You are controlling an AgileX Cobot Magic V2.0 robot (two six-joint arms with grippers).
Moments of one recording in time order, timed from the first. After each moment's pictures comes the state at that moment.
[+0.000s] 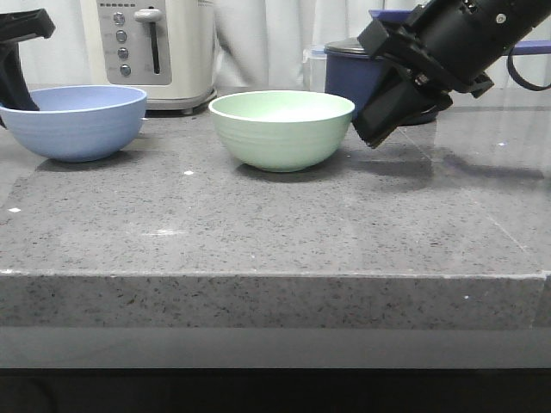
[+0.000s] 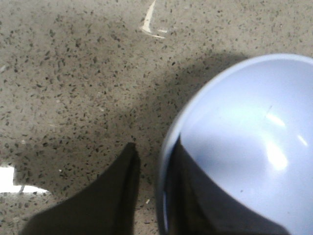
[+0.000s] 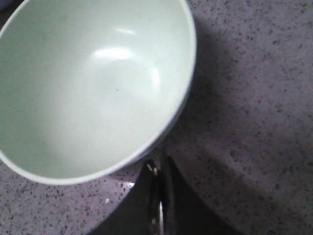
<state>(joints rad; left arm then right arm) -0.03 1.77 -1.46 -0.29 0.90 0.06 0.20 1.66 -1.19 0.82 0.69 -0.80</state>
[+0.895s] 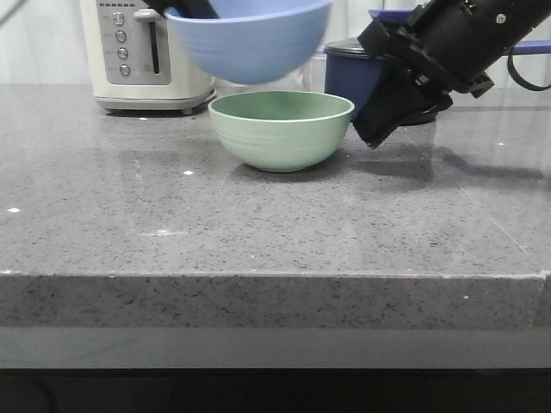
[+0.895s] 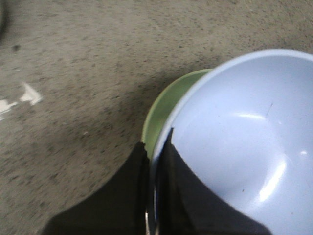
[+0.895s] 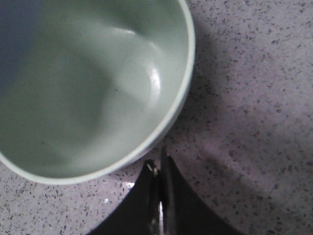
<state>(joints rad) -0.46 1.85 -1.86 -0.25 1.05 0.13 0.20 1.66 -1.19 0.82 0.68 -0.80</state>
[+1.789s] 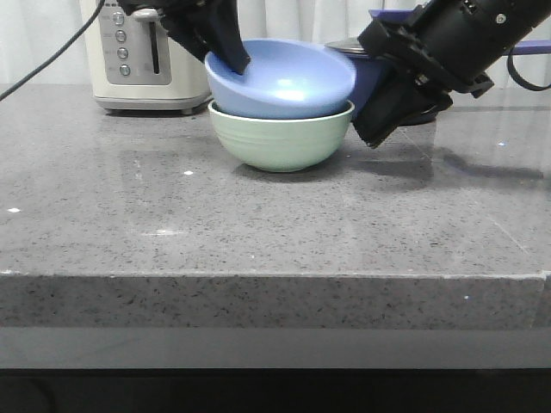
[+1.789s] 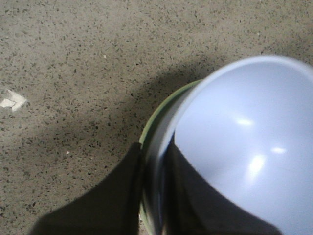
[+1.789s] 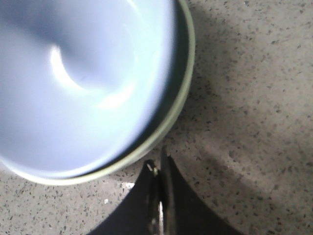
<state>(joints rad) -0.48 1.95 -1.90 -0.25 1.04 0.13 0.20 1.66 -1.19 0.82 0.68 -0.80</state>
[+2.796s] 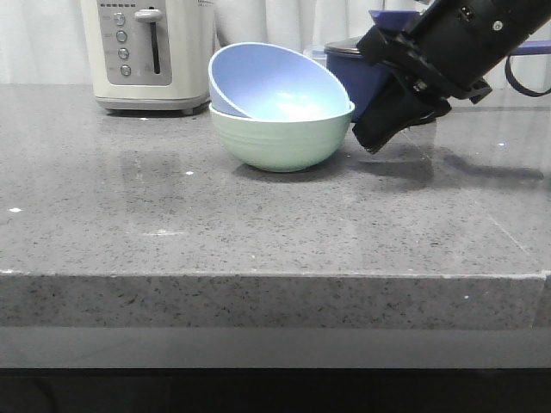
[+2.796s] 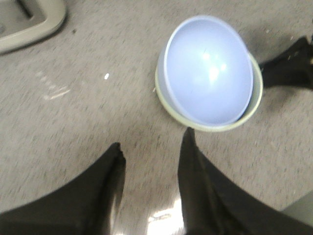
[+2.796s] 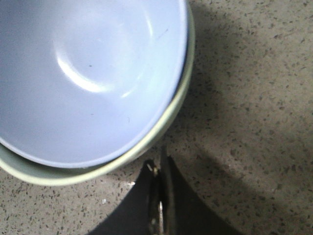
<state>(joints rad) -0.48 1.39 -1.57 -0.08 1.13 0.05 0.20 1.68 -1.19 0.82 0.68 -0.80</state>
